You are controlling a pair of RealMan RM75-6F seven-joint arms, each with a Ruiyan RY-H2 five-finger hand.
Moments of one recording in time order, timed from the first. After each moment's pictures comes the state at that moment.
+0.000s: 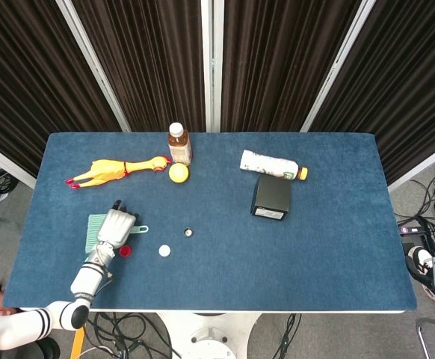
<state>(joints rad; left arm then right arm) -0.61 -1.67 -0.08 -1.24 1.06 0.96 0.63 0.03 -1.12 0.09 -1.50 -1.47 1.54 0.07</state>
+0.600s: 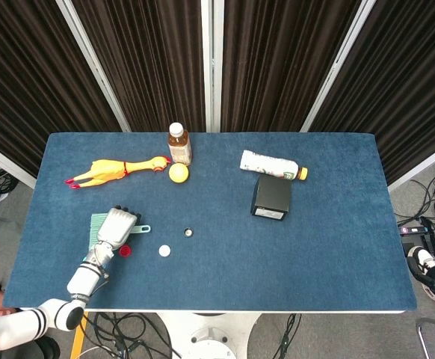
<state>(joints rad) -0.61 -1.64 -0.05 -1.20 1.22 0.99 0.40 0.02 -1.12 0.10 -1.50 -1.47 1.55 0.09</state>
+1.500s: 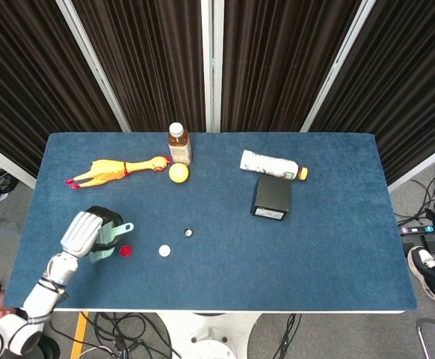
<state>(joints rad) -0.44 -1.51 0.02 -1.21 1.56 1.35 -0.31 0.04 -1.07 0.12 -1.54 -1.49 1.56 0.08</state>
